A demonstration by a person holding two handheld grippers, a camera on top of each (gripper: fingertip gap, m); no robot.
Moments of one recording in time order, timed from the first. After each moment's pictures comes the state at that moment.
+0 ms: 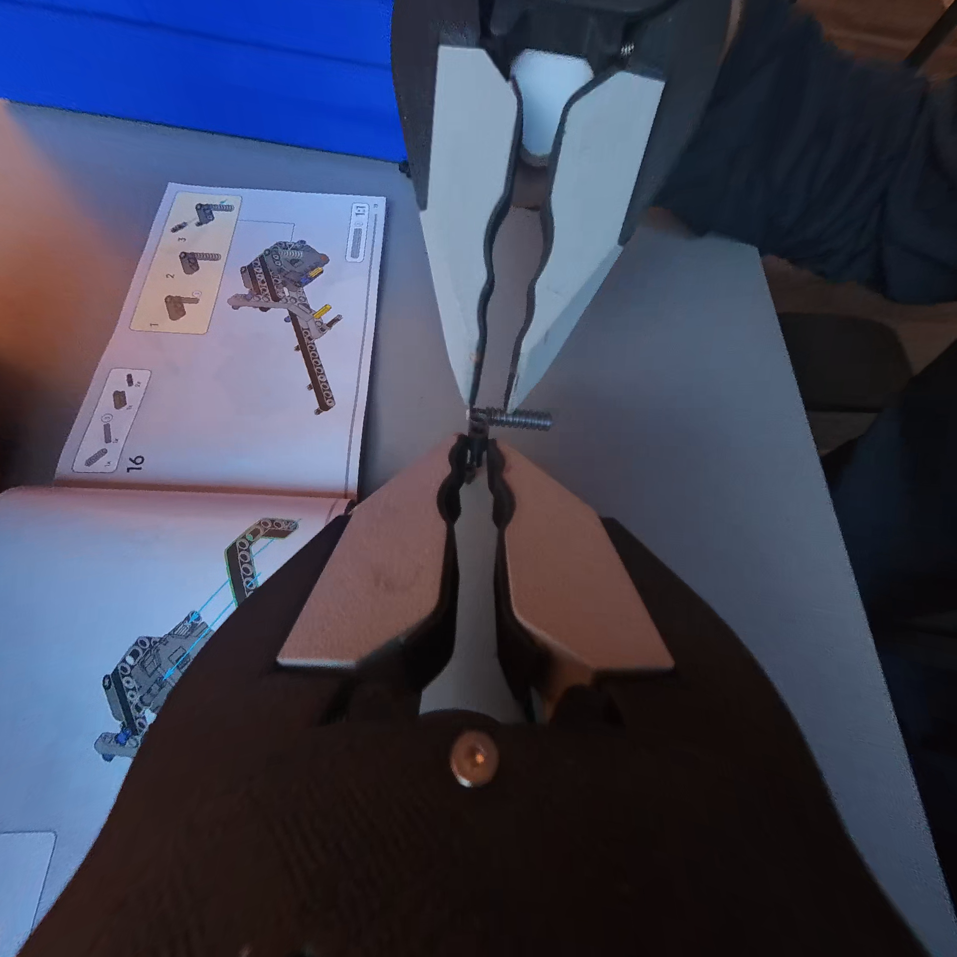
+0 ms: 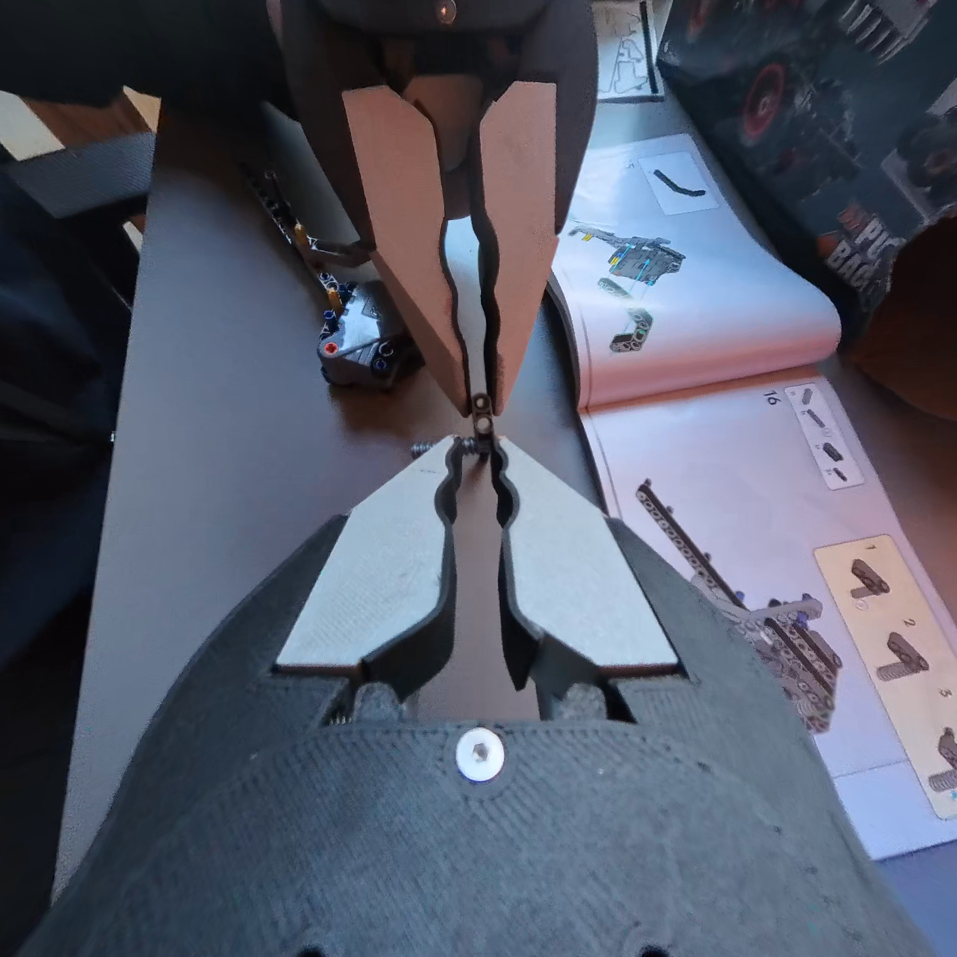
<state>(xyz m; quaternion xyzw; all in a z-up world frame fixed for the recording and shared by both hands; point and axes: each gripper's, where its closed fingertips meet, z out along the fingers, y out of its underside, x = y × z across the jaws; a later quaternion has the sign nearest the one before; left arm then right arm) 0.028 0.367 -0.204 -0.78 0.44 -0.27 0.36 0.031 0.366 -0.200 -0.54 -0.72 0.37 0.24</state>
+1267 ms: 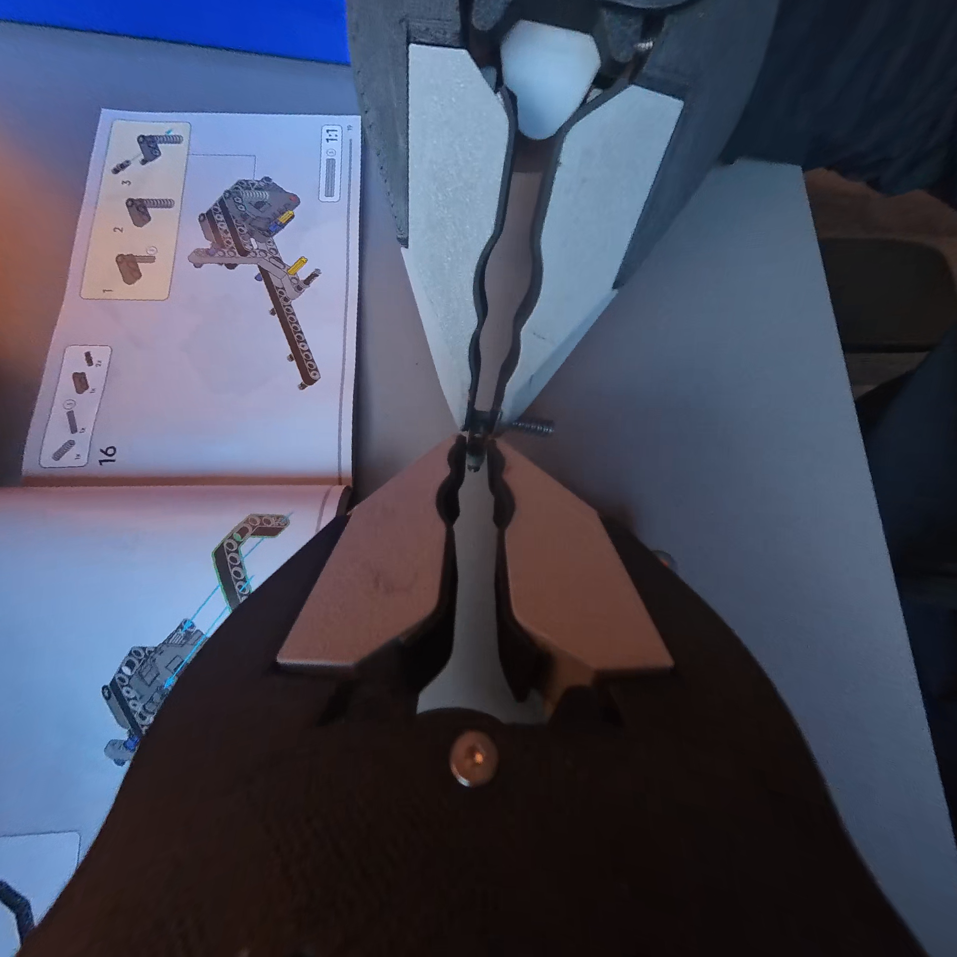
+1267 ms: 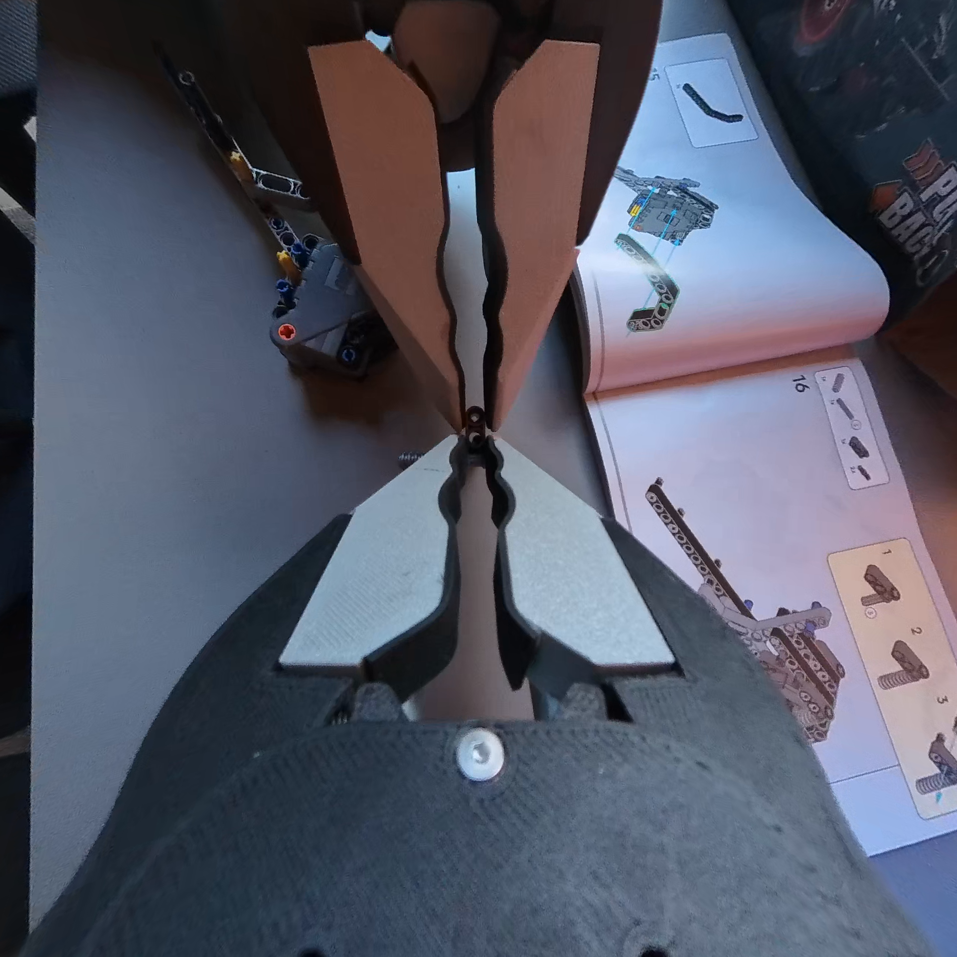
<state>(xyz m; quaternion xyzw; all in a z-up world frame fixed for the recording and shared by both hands) 0.027 0.365 -0.223 -0.79 0.47 -0.24 0.31 0.021 0.364 -0.224 -0.55 -0.75 0.30 0.22</state>
